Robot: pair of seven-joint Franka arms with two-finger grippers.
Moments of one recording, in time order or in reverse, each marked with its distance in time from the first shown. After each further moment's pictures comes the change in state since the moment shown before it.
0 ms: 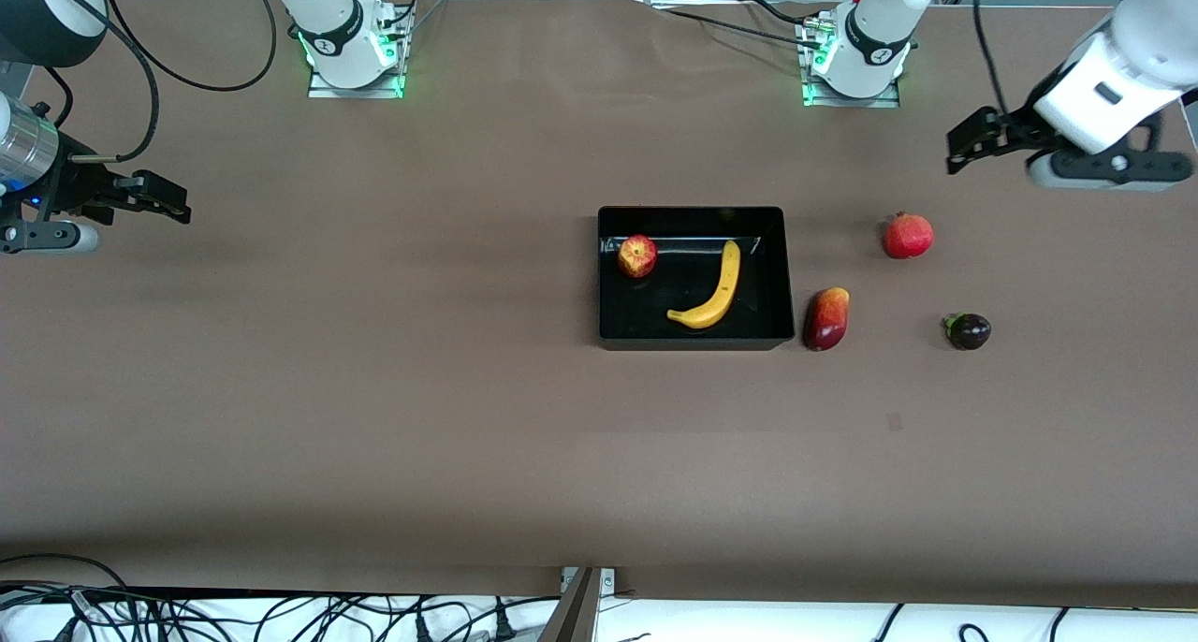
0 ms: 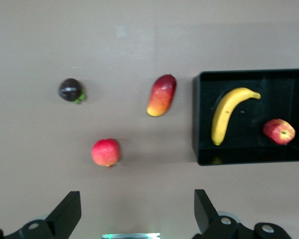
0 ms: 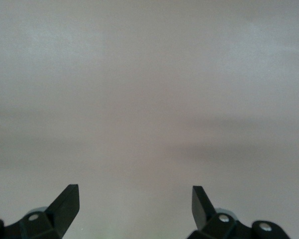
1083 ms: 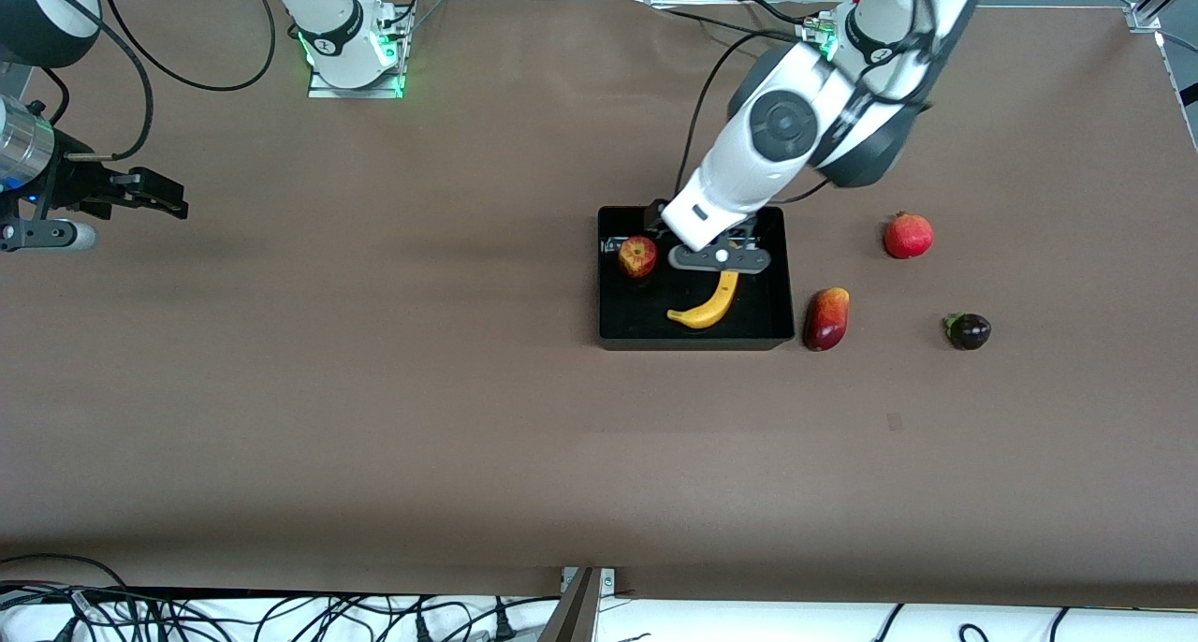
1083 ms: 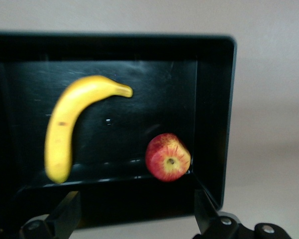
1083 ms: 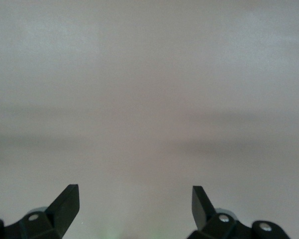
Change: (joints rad) left arm -0.285 0.436 -0.240 -0.138 -0.081 0.642 -0.447; right arm 0.000 0.000 -0.013 0.002 0.000 -0.029 0.000
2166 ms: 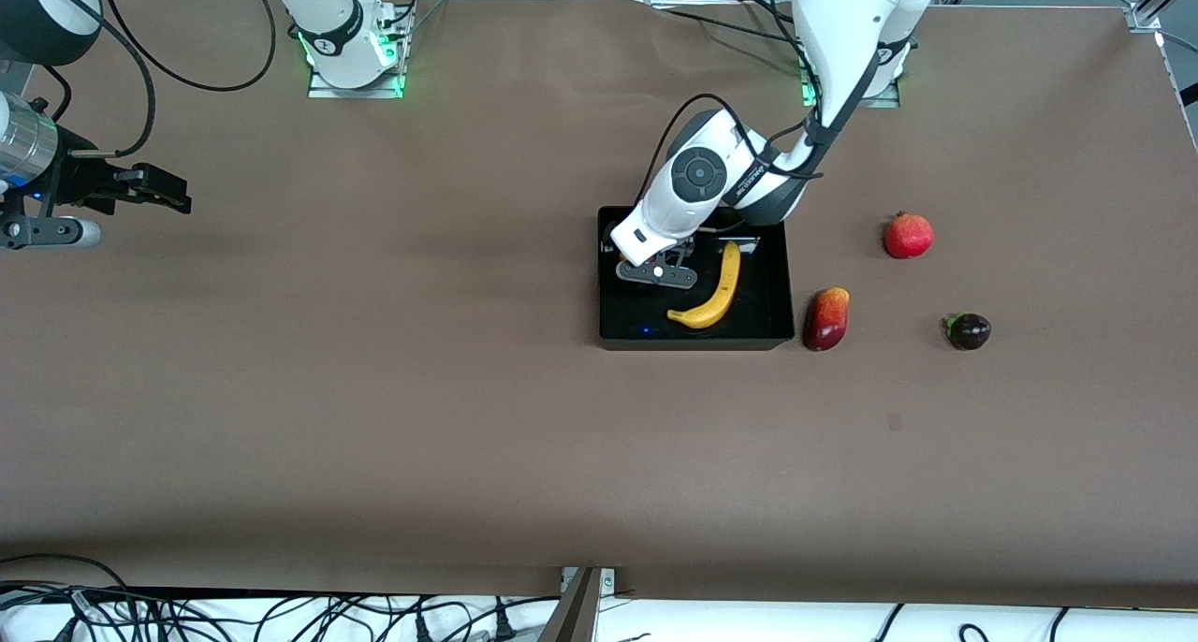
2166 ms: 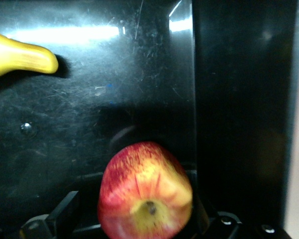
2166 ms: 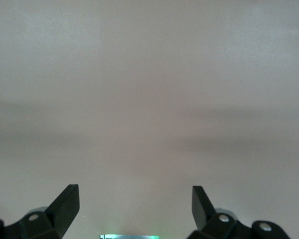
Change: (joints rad) left arm -0.126 0.235 0.033 -0.034 0.030 0.287 -0.001; right arm 0.002 -0.001 0.004 0.003 0.002 -0.027 0.000
